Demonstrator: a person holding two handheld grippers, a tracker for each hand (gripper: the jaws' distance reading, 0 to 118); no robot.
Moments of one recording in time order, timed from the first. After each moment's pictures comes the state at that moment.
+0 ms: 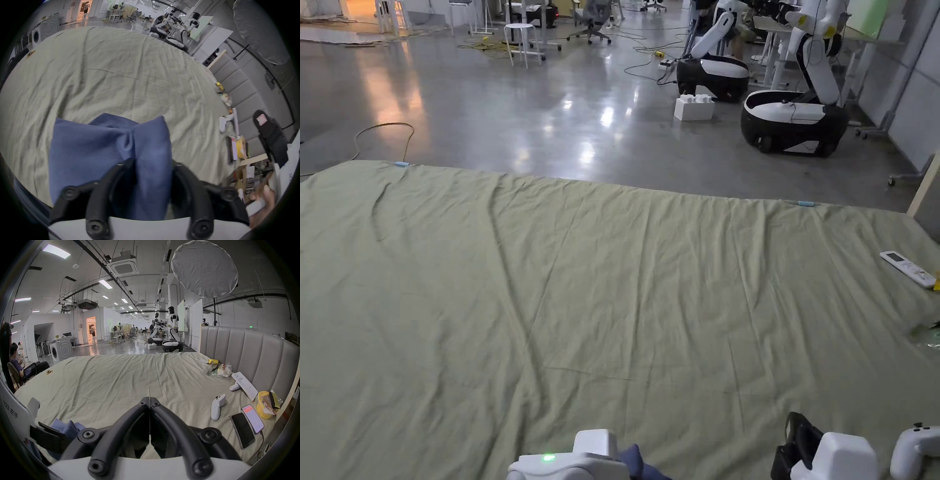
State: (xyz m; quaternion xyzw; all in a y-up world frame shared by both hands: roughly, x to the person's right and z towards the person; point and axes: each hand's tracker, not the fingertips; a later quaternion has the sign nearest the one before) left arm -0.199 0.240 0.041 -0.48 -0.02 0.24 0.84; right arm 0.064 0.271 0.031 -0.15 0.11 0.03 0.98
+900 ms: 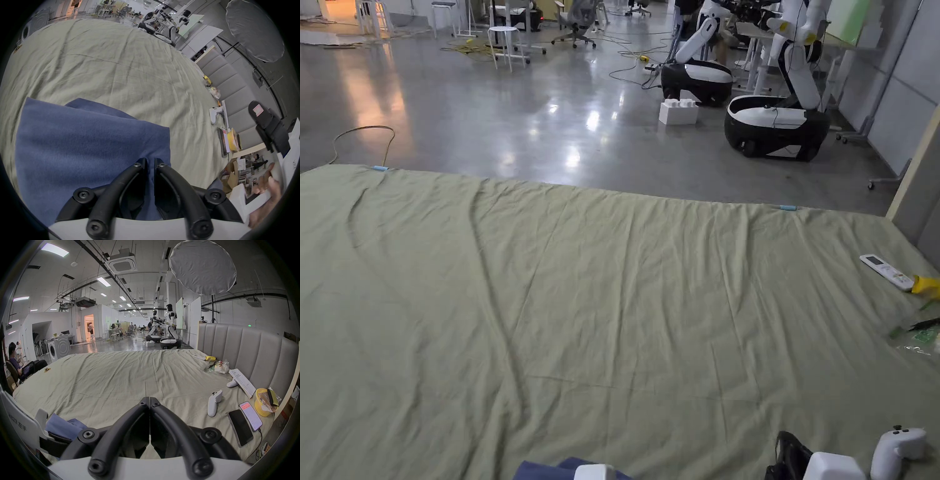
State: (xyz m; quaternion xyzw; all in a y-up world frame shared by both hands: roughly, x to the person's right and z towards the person) left arm -0.176 0.193 0.040 -0.48 -0.07 0.25 0.84; right arm 0.075 0.261 0.033 -0.17 0.10 0.03 0.98
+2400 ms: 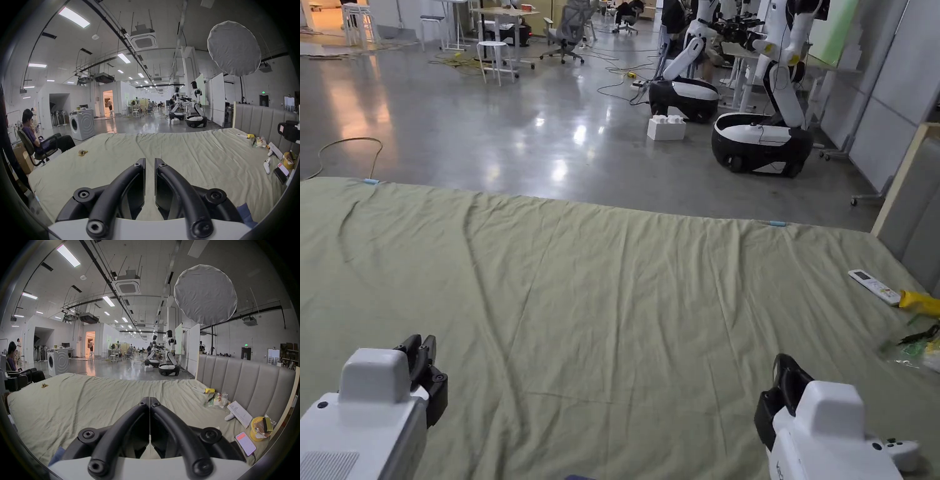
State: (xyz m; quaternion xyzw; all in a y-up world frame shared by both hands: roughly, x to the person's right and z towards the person) left arm -0.339 0.337 0.116 -0.10 0.20 -0.02 0.97; right arm 0.032 0.338 0.022 -0.04 0.09 0.05 0.99
